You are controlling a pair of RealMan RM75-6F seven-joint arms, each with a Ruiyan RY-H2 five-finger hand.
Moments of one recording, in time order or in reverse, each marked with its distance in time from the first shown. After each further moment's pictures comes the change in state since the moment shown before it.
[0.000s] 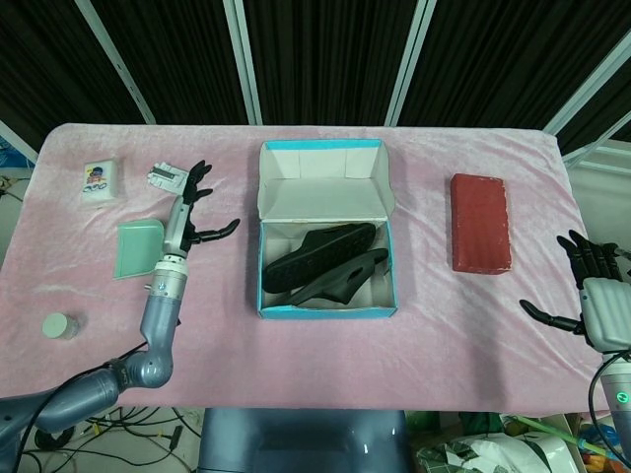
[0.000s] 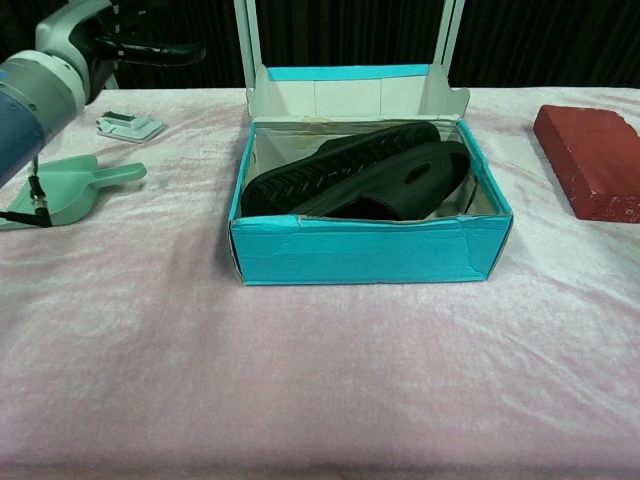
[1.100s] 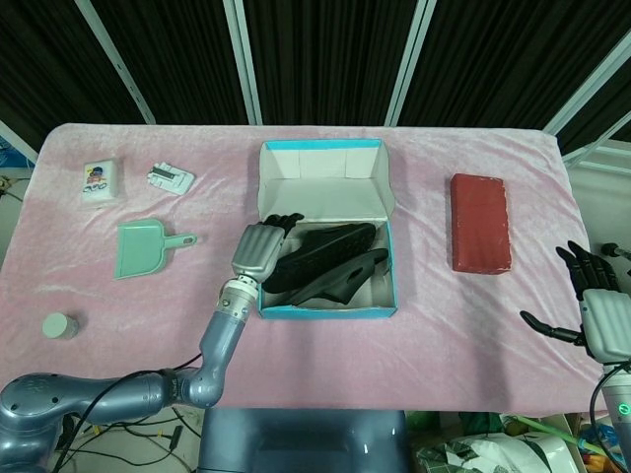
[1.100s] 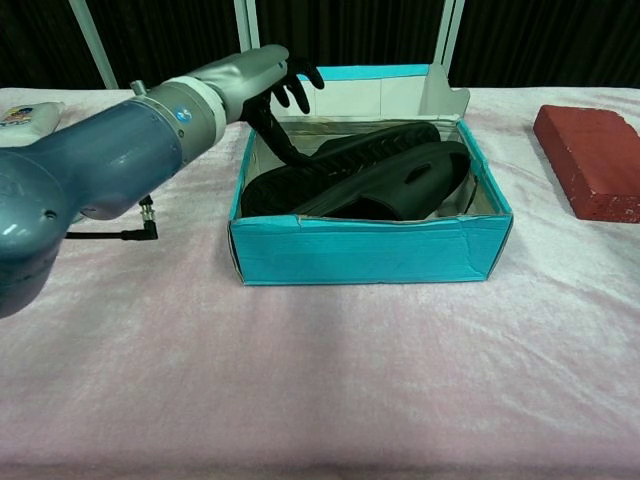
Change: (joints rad) left arm -0.238 -0.119 0.043 -0.168 -0.301 -0.032 1.067; right arm -0.033 -0.020 -0.034 0.037 -0.054 0.034 0.043
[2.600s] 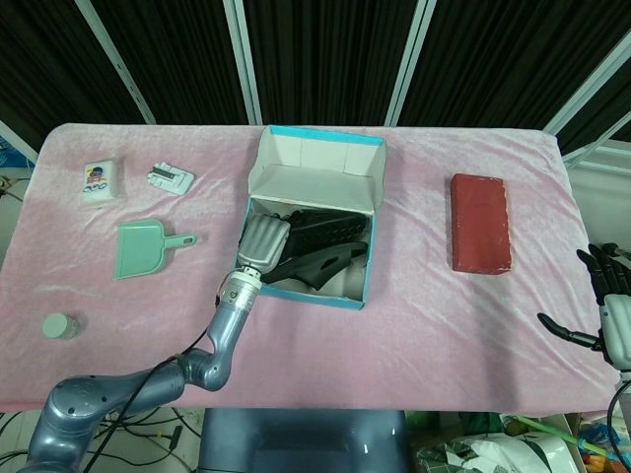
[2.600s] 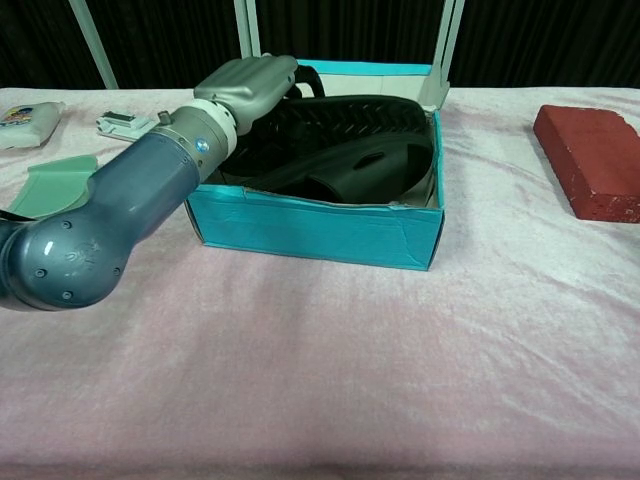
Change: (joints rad) left arm -0.055 -0.121 0.087 0.413 0.275 0.003 -0.261; right arm -0.034 0.005 0.001 0.035 -0.012 0.028 0.088
